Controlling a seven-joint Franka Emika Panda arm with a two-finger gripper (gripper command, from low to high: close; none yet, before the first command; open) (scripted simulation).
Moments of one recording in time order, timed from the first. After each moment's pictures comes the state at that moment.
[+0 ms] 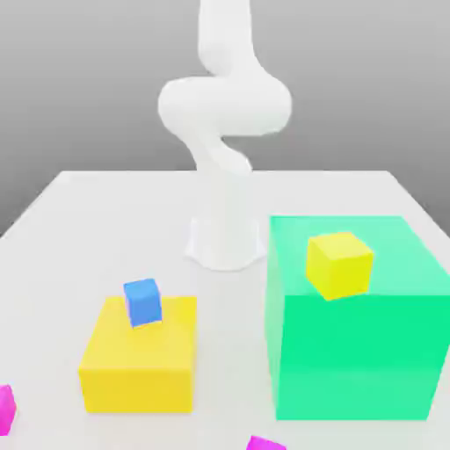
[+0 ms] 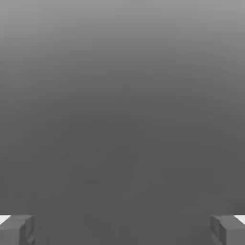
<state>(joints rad) -0.04 -0.71 0.00 -2.29 0.00 2.32 0.86</state>
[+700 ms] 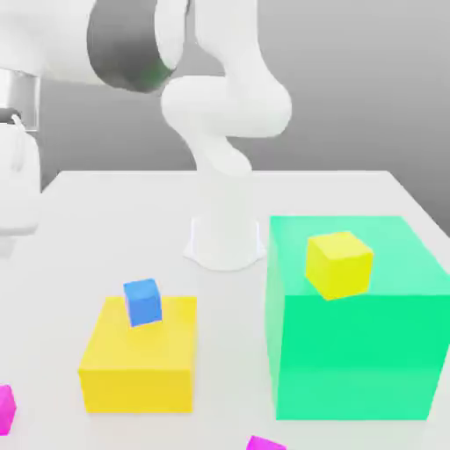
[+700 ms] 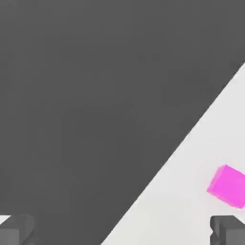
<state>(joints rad) -0.34 0.06 -0.11 -2.23 0.01 2.52 1.35</state>
